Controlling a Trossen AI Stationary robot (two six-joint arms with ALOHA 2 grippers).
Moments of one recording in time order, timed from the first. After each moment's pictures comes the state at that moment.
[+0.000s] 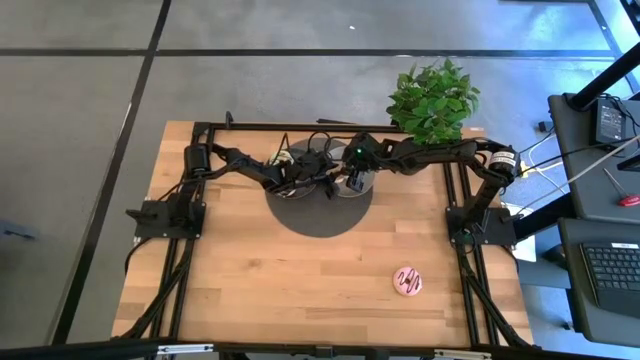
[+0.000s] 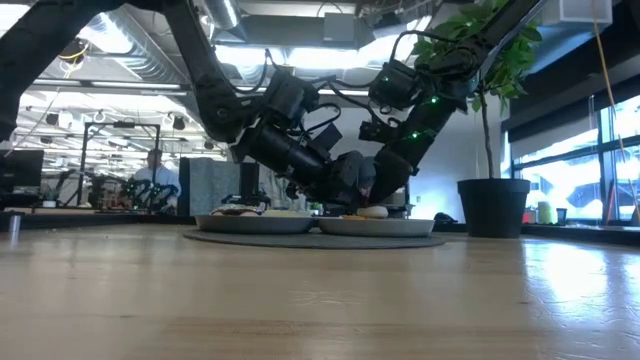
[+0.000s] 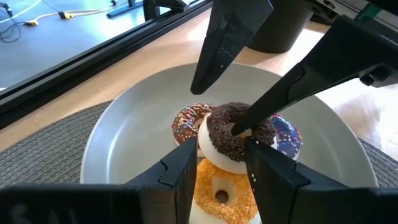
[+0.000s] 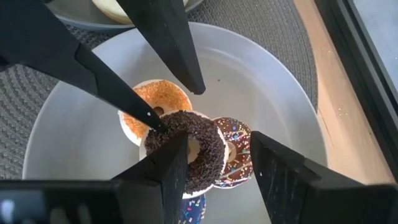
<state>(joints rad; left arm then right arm) 0.30 2.07 0.99 0.68 -0.22 -0.17 -0.42 1.75 0.99 -0.15 0.09 -0.21</state>
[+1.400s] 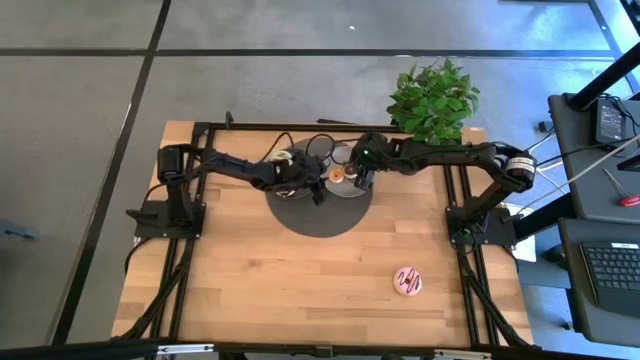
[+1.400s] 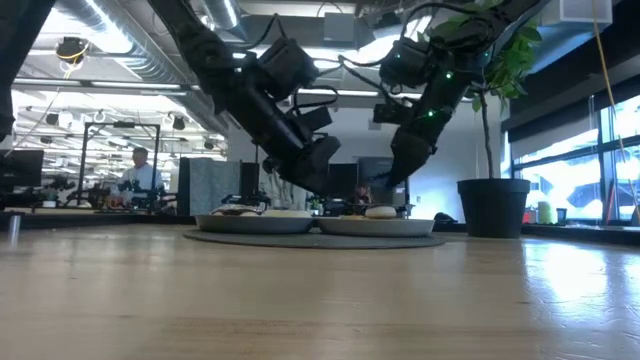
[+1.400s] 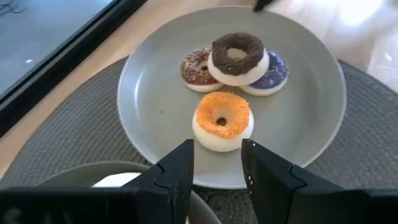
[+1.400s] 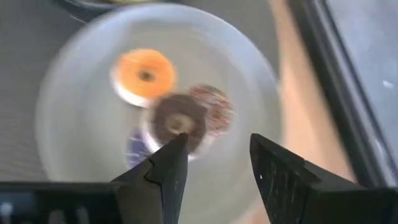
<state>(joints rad) 0.24 1.84 0.99 0.17 -0.30 -0.13 -0.38 1.62 0.99 -0.34 0.19 -0.19</state>
